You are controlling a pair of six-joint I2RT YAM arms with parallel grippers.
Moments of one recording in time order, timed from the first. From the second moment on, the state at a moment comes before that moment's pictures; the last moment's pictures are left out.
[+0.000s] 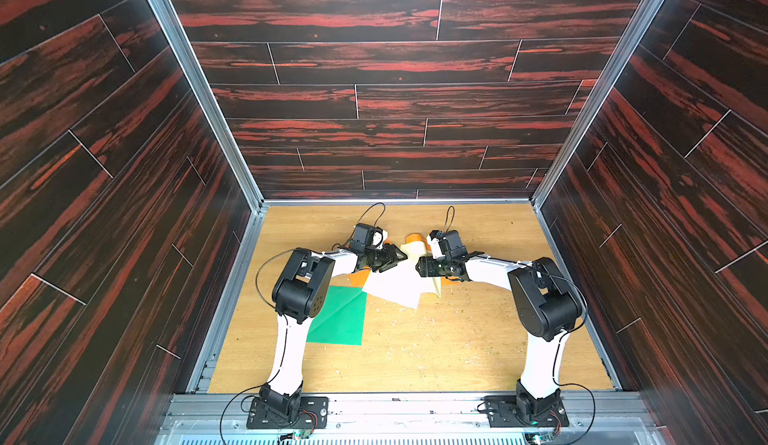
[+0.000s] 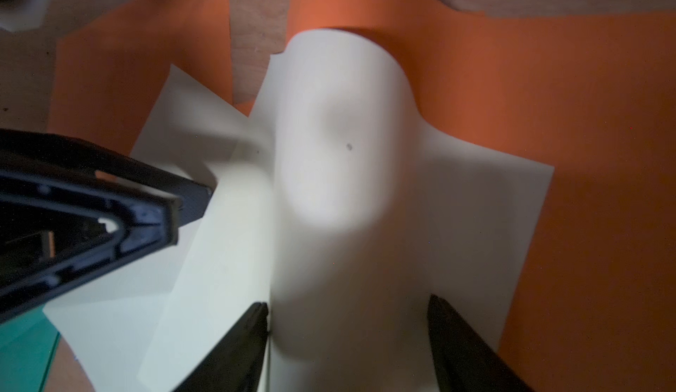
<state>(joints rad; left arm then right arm) -0.39 2.21 1.36 0.12 0.70 -0.80 0.47 1.97 1.16 -0.11 -0.16 0.30</state>
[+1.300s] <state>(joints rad) -0.37 2.18 1.32 0.16 0.71 -0.81 0.47 1.99 1.18 -0.08 -0.19 0.29</state>
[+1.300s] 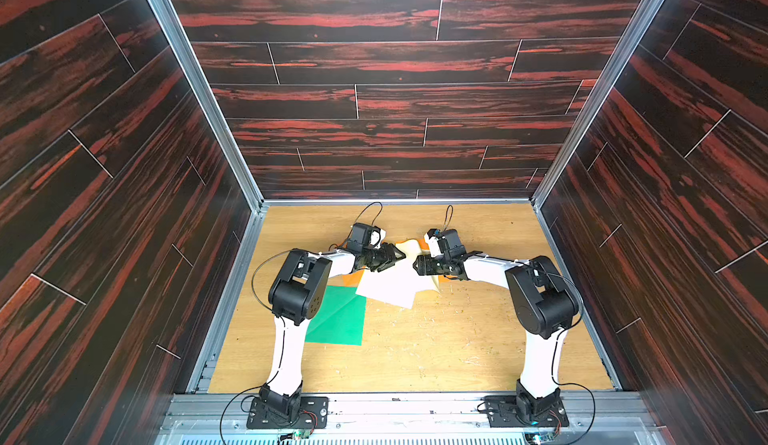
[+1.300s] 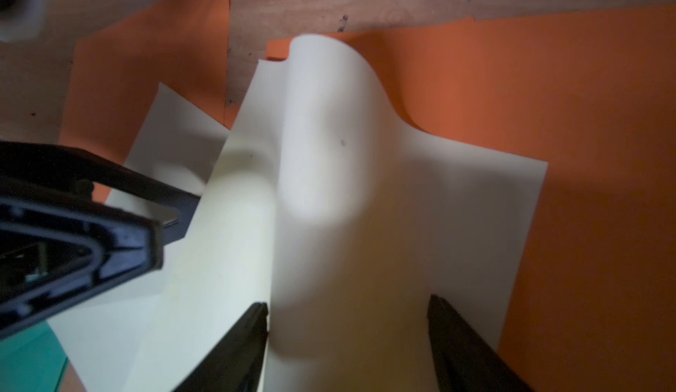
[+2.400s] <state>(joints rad) -0.37 2.18 1.28 0.20 0.75 -0.82 0.47 2.00 1.18 -0.07 -0.22 0.28</state>
